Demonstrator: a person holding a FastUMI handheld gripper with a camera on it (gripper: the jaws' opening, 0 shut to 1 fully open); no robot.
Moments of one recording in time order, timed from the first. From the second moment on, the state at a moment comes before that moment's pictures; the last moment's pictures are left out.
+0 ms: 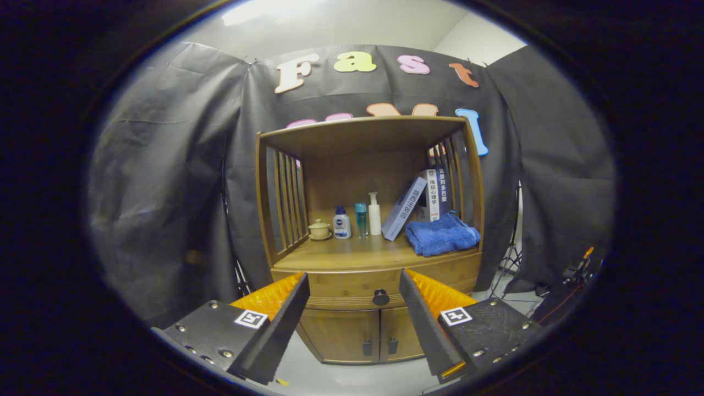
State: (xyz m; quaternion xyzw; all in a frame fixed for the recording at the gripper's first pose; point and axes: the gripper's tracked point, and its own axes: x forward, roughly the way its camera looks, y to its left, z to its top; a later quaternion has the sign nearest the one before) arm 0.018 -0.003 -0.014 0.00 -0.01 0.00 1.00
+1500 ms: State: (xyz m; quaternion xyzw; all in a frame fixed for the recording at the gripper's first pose) arm 0.230 -0.070 -0.188 0.01 0.04 -0.02 1.00
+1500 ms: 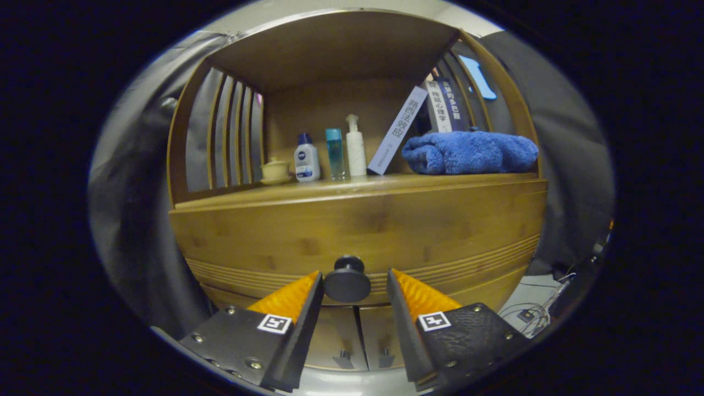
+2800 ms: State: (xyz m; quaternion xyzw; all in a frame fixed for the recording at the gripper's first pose) arm 0.171 -0.062 -0.198 -0.06 0.04 -0.06 1.00
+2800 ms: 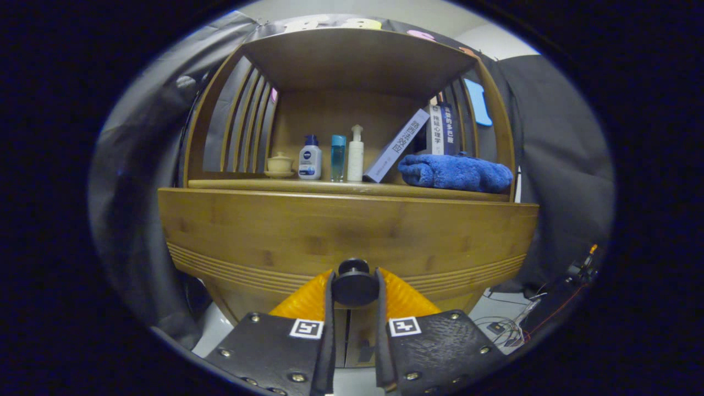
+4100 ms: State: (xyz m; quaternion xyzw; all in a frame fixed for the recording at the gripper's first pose) arm -0.006 -0.041 -0.140 -0.11 -0.01 -0.04 0.99
